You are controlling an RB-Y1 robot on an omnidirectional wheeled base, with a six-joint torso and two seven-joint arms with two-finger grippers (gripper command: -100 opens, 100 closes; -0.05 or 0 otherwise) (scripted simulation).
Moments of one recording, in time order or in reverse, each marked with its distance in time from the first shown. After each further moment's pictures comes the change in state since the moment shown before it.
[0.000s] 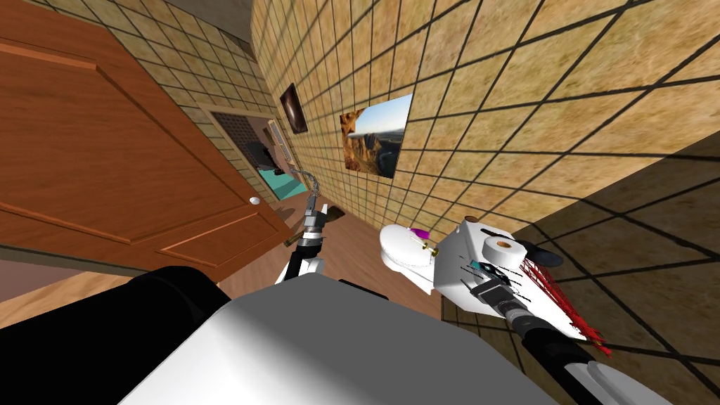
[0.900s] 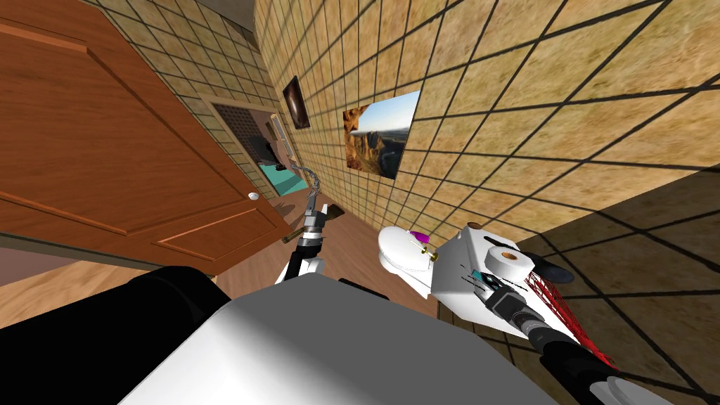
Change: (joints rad) left arm 0.000 0.000 0.000 0.000 0.000 0.000 0.000; right arm 0.057 -0.079 0.022 -0.007 0.102 0.061 0.105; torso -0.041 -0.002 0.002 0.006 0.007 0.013
